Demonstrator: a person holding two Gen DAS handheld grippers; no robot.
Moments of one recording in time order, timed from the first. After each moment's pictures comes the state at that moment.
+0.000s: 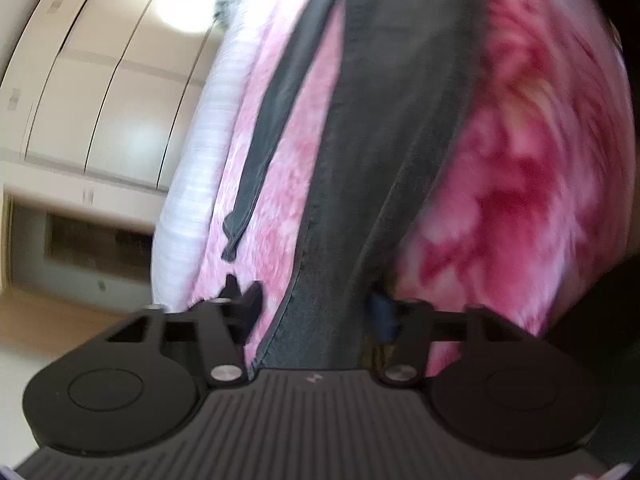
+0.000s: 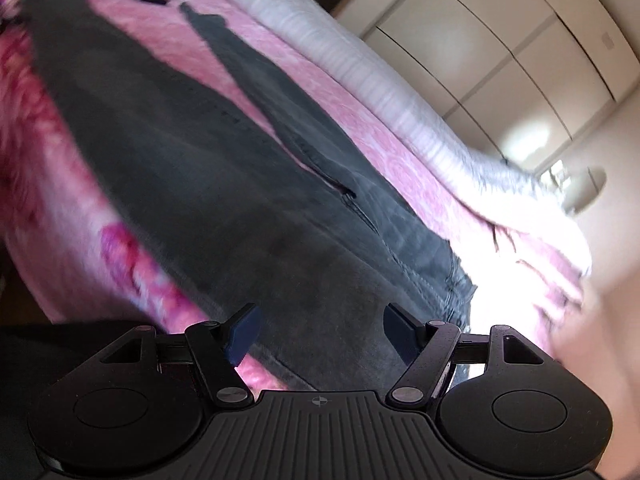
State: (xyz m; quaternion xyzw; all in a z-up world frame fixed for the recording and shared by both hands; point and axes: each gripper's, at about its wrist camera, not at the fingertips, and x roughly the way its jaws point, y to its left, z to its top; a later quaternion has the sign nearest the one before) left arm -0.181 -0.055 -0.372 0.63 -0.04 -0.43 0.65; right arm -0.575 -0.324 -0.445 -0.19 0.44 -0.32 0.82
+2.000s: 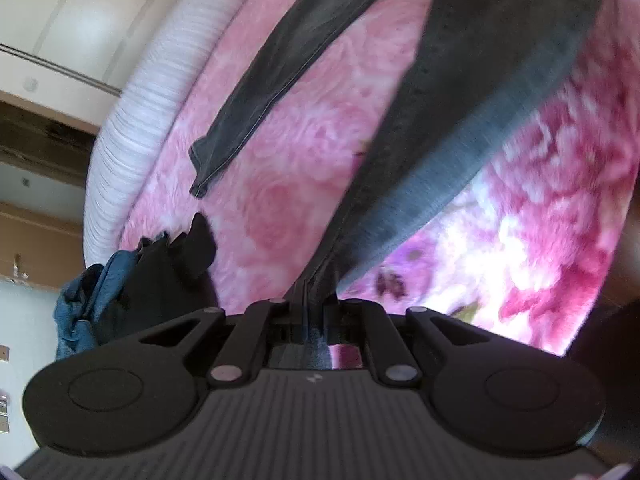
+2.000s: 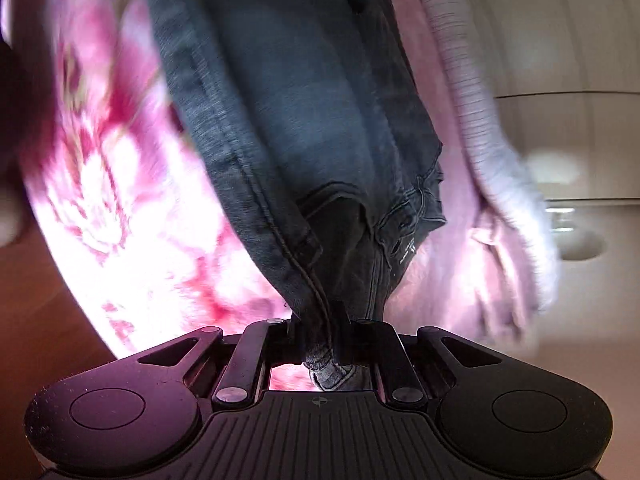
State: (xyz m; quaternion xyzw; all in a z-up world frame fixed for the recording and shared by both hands) left arm -0.114 -0.129 -0.287 0.61 0.18 -0.43 0.64; right arm -0.658 -0.460 -0.491 -0.32 0.62 -0.25 0.67
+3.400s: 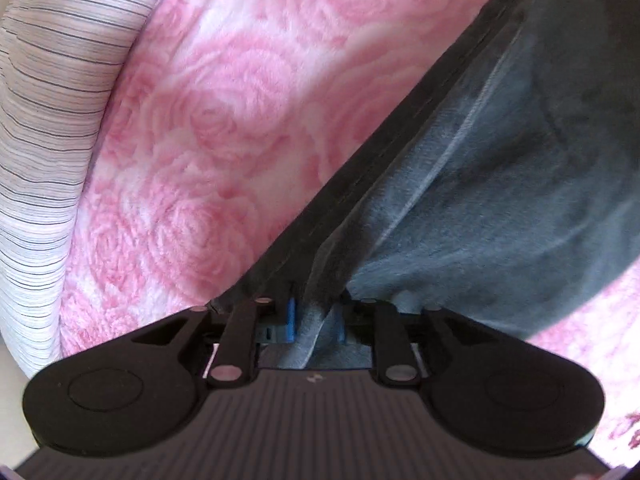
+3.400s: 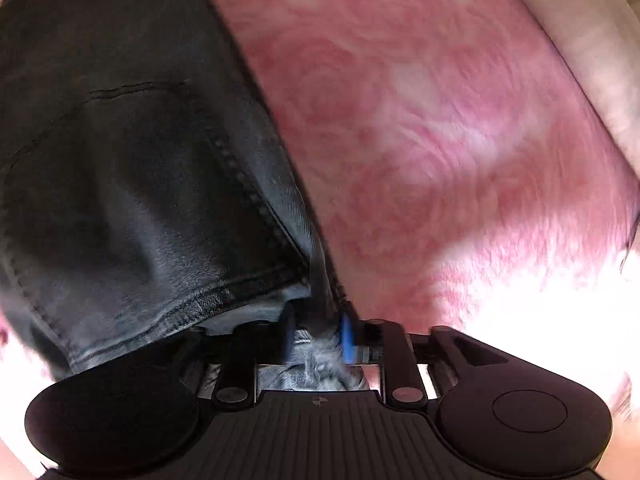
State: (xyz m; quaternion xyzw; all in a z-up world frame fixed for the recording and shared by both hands) left arm 0.166 -0.487 -0.364 0.67 0.35 -0.43 0.50; right arm -0.467 -0.903 -0.433 -0.02 0.71 -0.11 0.69
